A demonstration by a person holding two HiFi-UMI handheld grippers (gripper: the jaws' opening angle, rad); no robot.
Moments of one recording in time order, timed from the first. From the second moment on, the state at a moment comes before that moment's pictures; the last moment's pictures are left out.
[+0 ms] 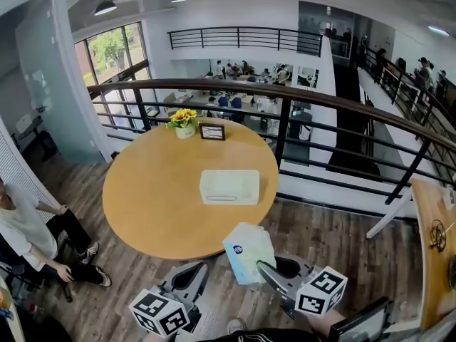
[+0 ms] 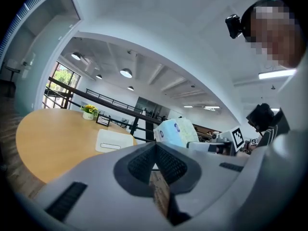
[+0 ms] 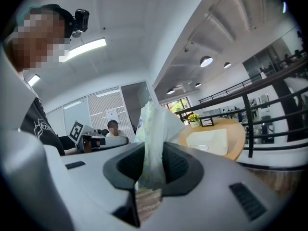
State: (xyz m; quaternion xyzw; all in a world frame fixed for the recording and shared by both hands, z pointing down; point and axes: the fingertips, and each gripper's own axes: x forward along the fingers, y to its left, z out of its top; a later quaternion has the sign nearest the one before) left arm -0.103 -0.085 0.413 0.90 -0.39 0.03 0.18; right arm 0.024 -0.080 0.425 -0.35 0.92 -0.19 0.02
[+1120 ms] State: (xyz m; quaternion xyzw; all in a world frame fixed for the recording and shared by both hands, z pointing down) left arm -0.121 -0.225 0.417 0.89 -0.42 0.02 0.19; right arm -0.001 -0.262 0.417 -0.30 0.94 -0.12 -0.06
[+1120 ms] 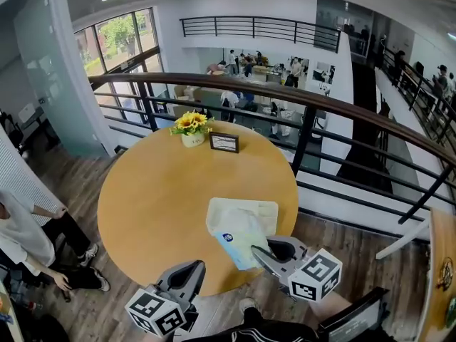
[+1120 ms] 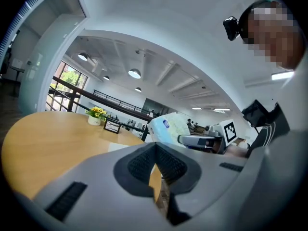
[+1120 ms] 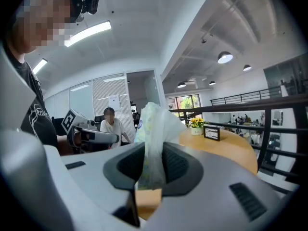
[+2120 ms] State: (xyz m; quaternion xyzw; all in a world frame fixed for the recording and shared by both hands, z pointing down) left arm -0.149 -0.294 0.426 0.84 -0.50 0.02 0.22; right arm -0.041 -0.375 0.488 -0.14 0.93 0.08 -0.34
